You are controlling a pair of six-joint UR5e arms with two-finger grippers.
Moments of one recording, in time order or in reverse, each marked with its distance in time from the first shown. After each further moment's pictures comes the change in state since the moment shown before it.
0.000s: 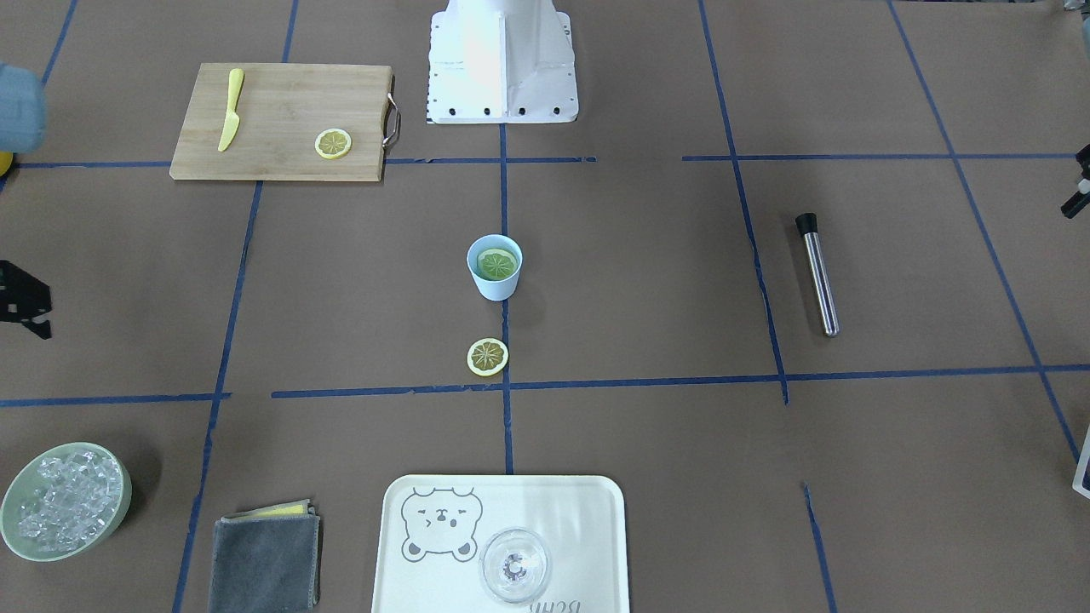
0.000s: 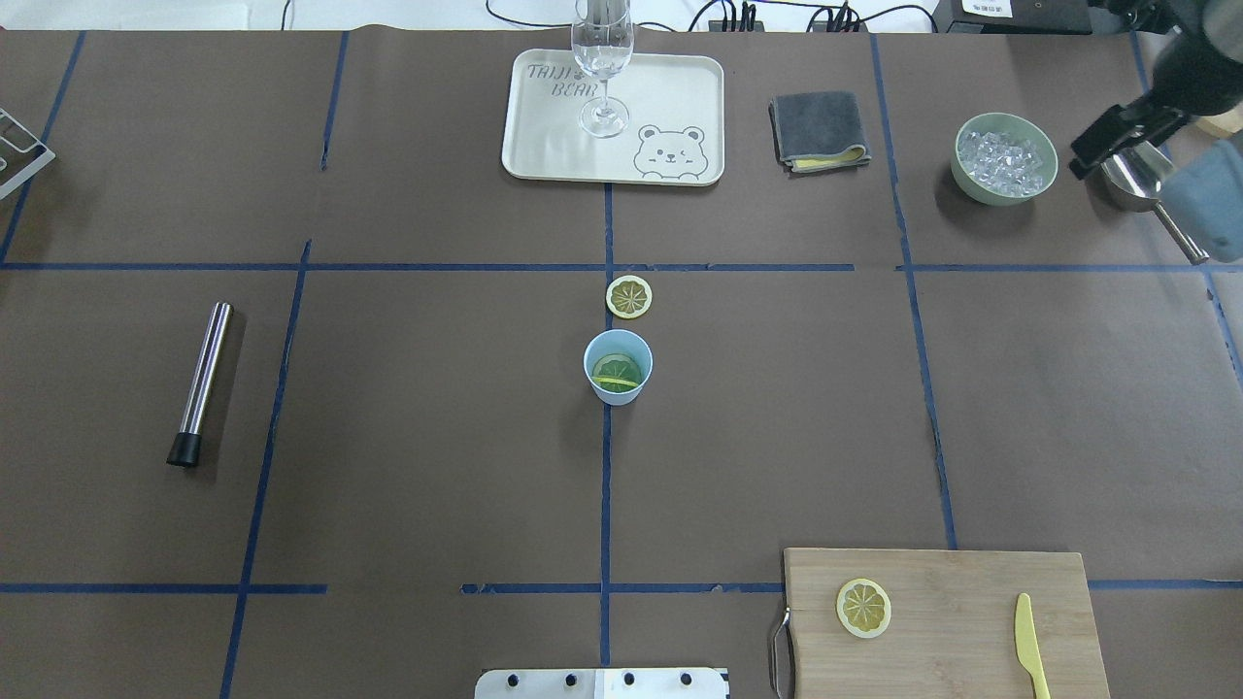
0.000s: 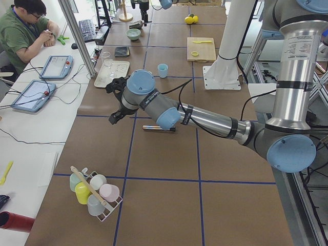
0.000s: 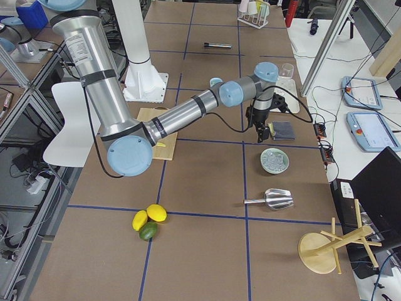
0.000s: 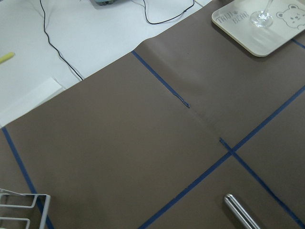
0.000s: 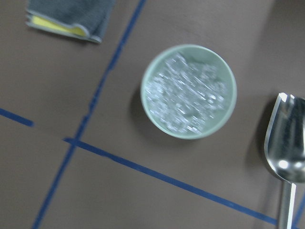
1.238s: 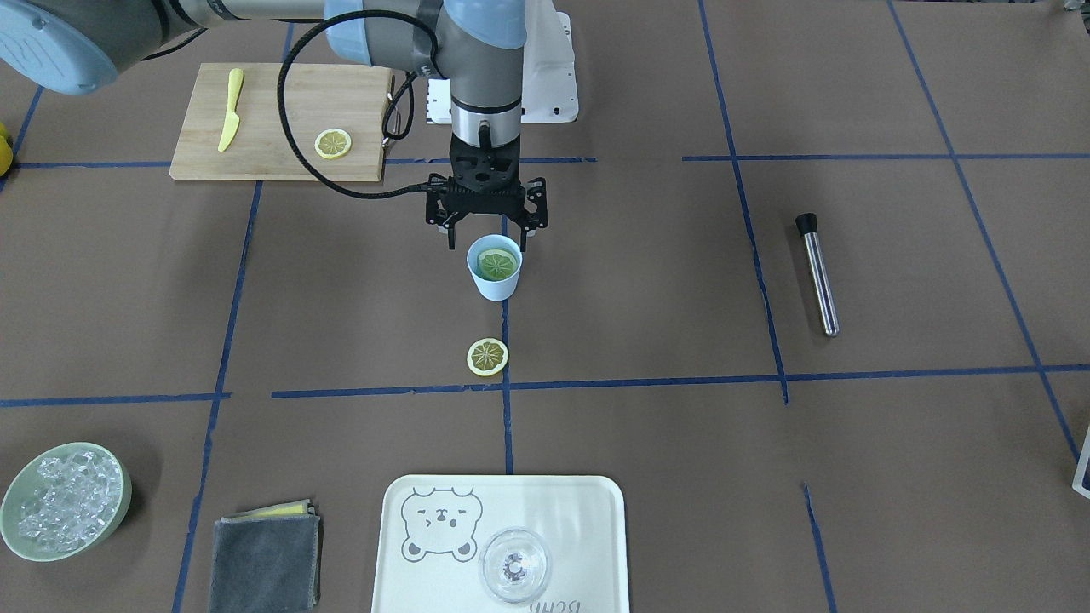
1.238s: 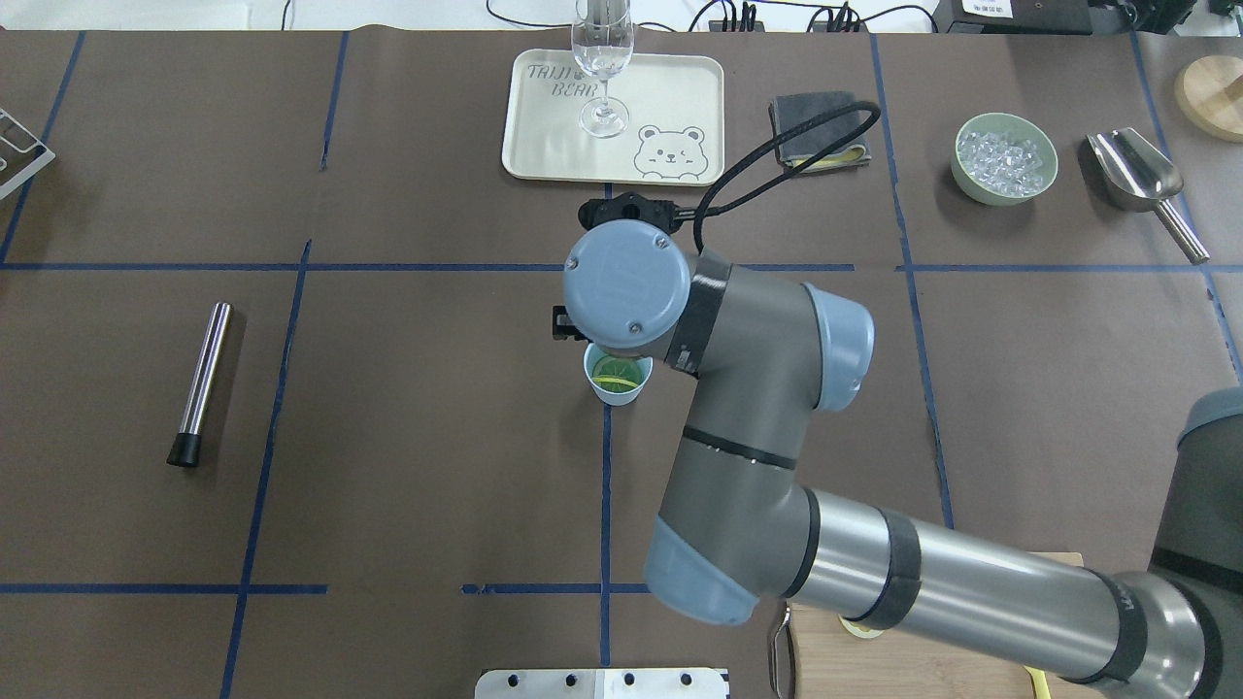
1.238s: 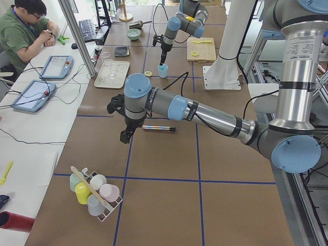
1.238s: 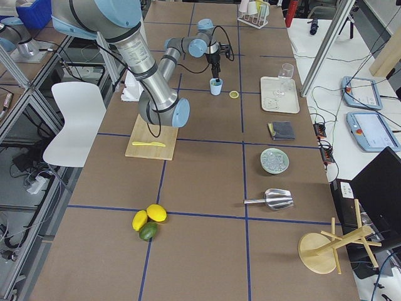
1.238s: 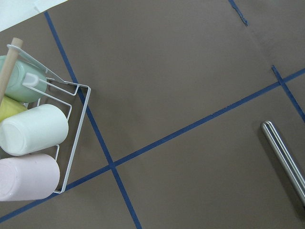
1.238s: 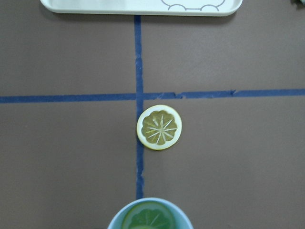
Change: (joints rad) left arm -0.134 0.001 -0.092 0.595 0.052 0.432; right arm -0.788 0.496 -0.027 -0.006 -0.571 1.191
